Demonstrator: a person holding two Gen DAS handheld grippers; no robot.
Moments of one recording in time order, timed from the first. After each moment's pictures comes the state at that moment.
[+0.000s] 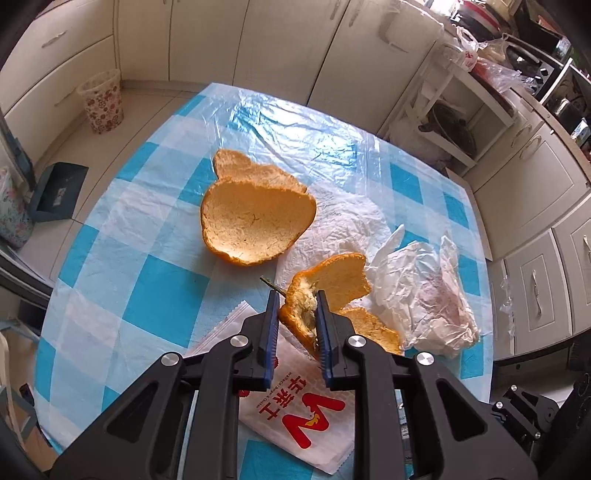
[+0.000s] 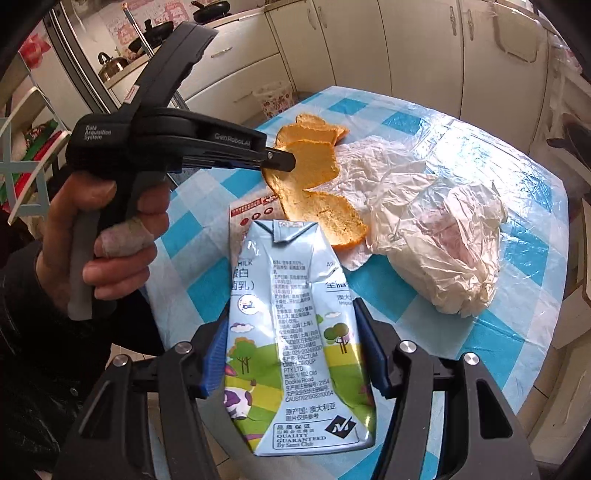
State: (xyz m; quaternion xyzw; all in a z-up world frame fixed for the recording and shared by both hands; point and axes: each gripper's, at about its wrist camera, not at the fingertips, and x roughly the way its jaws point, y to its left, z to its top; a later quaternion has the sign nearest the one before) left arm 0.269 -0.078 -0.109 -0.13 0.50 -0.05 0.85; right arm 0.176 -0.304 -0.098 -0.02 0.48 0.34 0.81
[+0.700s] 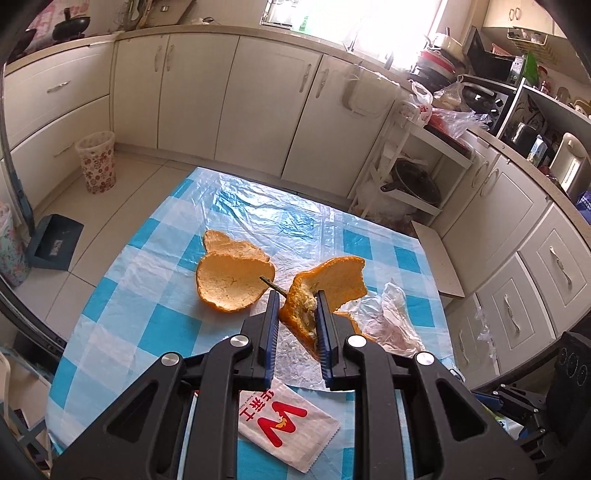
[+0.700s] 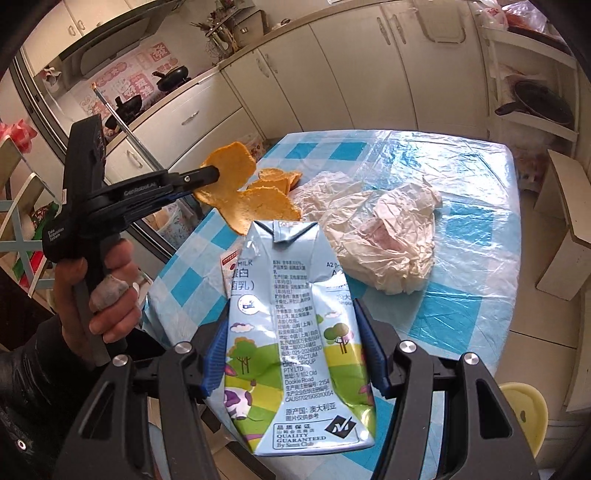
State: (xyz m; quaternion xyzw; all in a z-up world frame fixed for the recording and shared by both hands) left arm 0.218 -0.084 -0.045 -0.13 0.38 -0.08 0.91; right arm 0.155 -0.368 -0.071 0.10 0.44 0.29 0.84
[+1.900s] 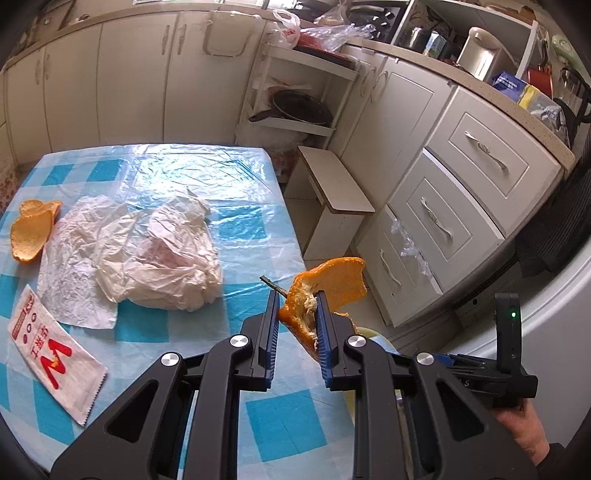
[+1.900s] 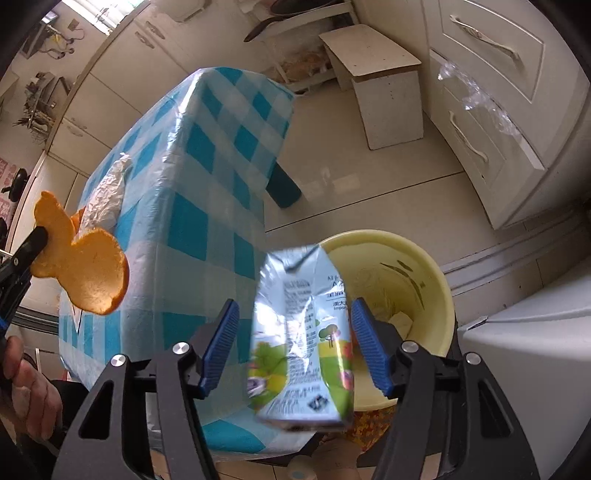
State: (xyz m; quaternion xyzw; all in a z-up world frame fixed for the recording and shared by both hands) left arm 0.161 -0.308 -0.082 -0.04 0.43 -0.25 0.87; right arm 0.098 -0.582 -0.170 0.26 0.54 -0.01 0.80
